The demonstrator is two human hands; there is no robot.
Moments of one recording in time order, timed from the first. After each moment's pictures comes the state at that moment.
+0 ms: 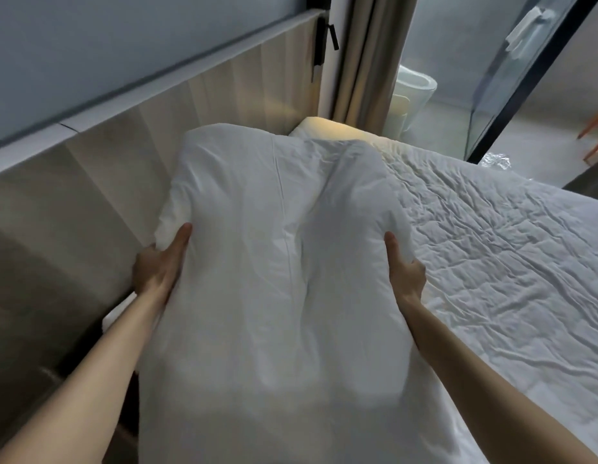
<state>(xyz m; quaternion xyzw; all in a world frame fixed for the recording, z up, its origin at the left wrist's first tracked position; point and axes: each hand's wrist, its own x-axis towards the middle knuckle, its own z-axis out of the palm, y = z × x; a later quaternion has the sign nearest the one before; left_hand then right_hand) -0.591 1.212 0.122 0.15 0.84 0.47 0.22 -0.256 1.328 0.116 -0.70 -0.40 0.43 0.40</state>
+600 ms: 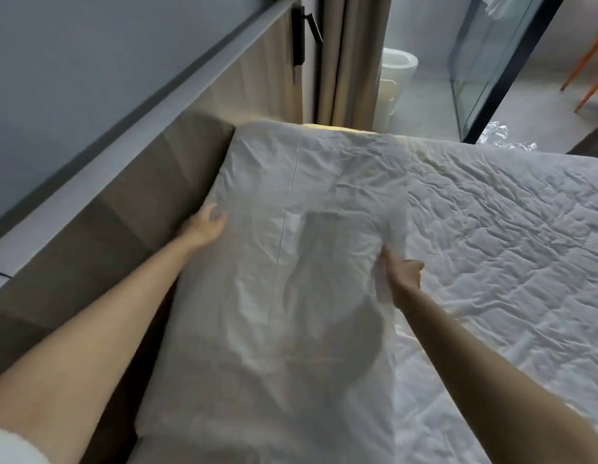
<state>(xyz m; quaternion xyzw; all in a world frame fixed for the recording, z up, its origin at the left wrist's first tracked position) -0.804 1.561 0.085 0.47 0.81 0.21 0.28 -0.454 1.542 0.034 -0.78 -0.26 0.45 0.35</state>
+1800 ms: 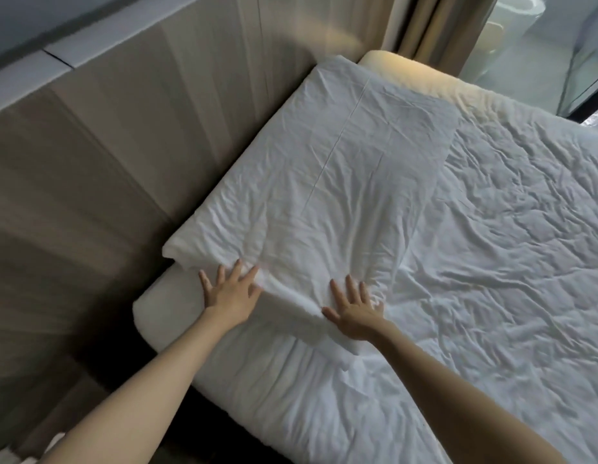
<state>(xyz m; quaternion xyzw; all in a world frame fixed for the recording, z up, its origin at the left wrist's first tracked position) -0.691 1.280 -0.071 0.50 0.82 -0.14 0.26 -0.455 1.369 -0.089 -0.48 -0.77 0.31 -0.27</state>
